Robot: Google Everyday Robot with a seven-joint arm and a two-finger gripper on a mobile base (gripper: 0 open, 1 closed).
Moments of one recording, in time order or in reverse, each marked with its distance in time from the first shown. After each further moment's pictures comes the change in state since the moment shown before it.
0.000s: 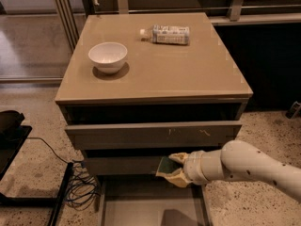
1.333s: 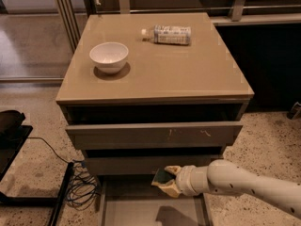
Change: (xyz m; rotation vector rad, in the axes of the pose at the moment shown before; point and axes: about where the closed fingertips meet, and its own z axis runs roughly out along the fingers) arm 0.060 0.004 0.080 0.018 -0.012 0.081
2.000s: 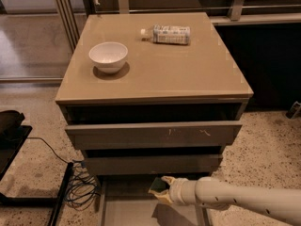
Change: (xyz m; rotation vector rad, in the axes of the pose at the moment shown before) arm 0.058 0.000 0.077 0.061 0.008 0.041
